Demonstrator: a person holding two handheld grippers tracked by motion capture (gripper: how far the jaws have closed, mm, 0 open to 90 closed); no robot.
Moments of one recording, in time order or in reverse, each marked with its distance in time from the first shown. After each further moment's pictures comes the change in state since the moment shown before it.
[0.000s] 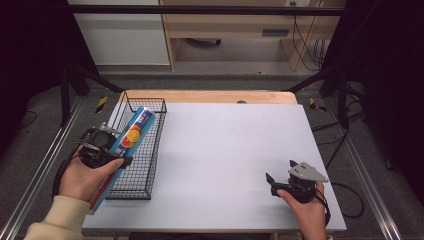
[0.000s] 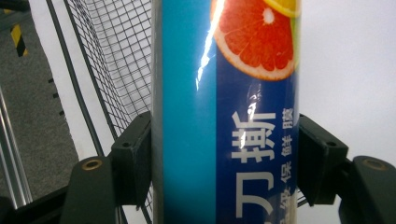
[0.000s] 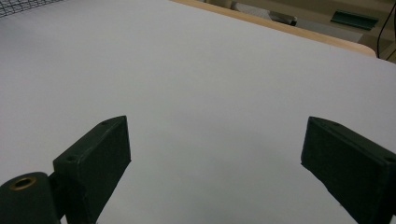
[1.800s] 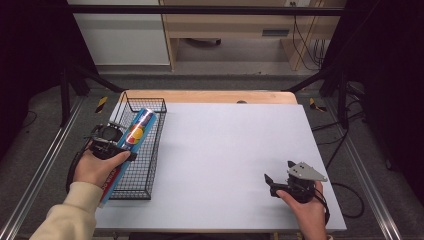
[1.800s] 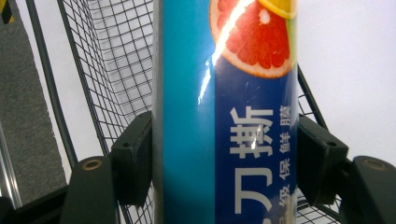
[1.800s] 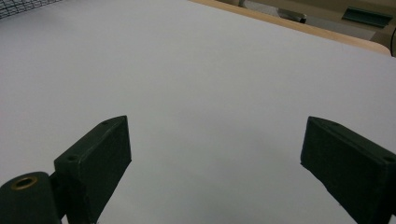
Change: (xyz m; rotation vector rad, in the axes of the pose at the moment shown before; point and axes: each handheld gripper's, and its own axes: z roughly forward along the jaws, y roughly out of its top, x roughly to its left) left arm 0.015 0.014 0.041 0.082 -0.001 -0.082; right arm 0.001 0.000 0.002 0.011 0.031 -0.004
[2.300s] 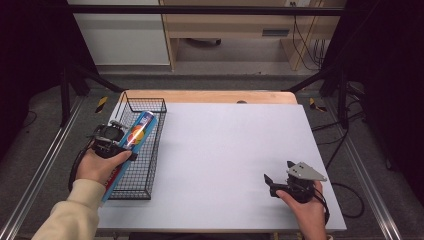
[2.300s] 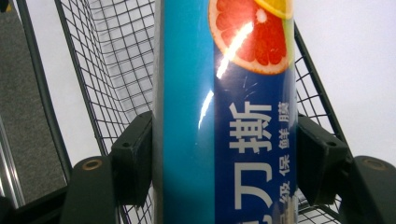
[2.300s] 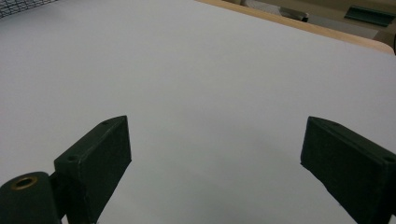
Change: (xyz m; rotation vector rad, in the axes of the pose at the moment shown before) left arm 0.003 0.002 0.008 0.036 0.001 -0.023; right arm 0.000 0.000 0.001 0.002 0.005 0.000
